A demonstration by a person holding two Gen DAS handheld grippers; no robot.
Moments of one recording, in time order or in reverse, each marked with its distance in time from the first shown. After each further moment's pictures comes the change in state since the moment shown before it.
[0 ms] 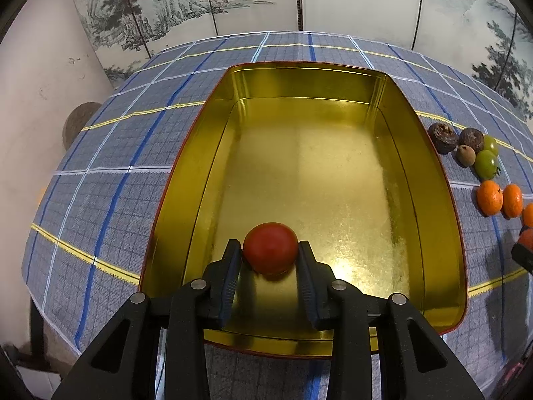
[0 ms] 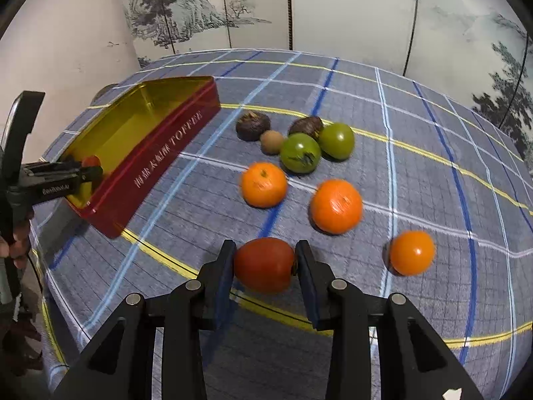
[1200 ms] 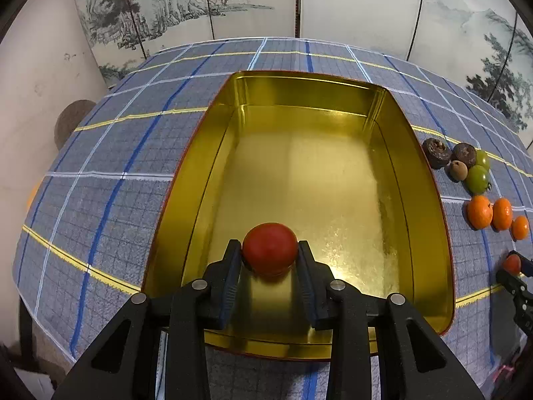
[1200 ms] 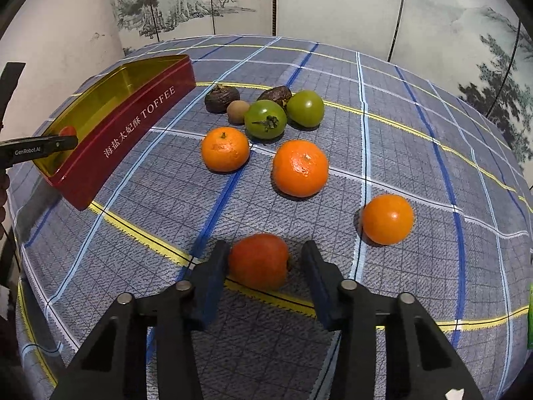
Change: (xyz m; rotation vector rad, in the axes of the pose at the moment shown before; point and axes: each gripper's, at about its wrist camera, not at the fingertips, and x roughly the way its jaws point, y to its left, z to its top) left arm -0.001 0.003 0.010 -0.024 -0.015 -0.055; right arm 0.006 -0.019 -0.024 0.007 0.042 -0.072
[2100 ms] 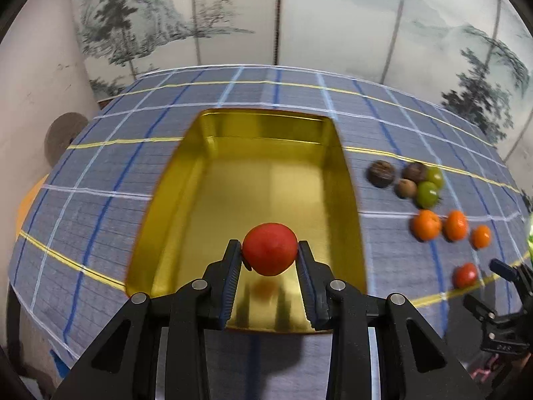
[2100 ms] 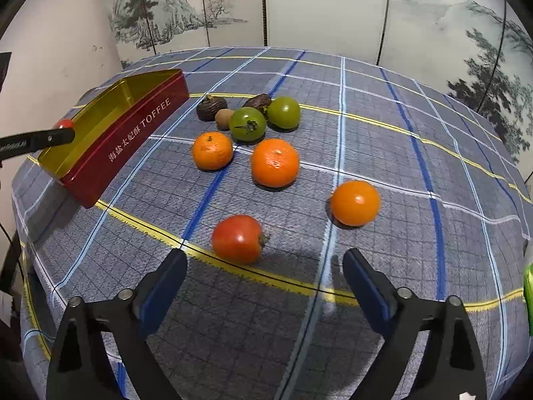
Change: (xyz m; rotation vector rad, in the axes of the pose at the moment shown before) left arm -0.042 -0.026 0.003 -0.010 -0.090 -0.066; right arm -0.022 -0.017 -0.013 0.029 -0.037 0.001
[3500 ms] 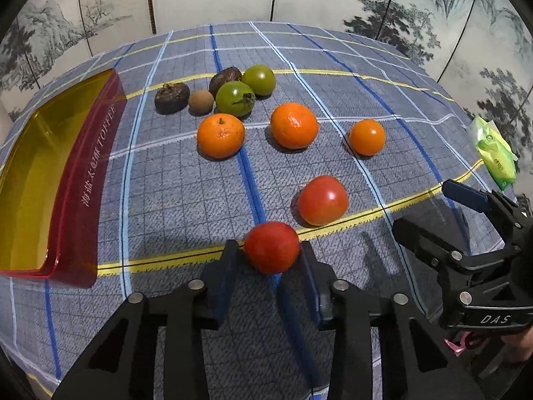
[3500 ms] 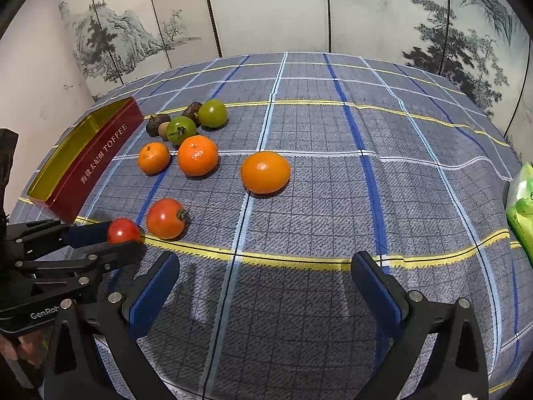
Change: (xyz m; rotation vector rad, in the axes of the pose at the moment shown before) left arm 0.020 -0.191 -0.067 0.266 0.141 -0.247; right arm -0.021 -0.059 -0.032 0.190 -0.042 -0.036
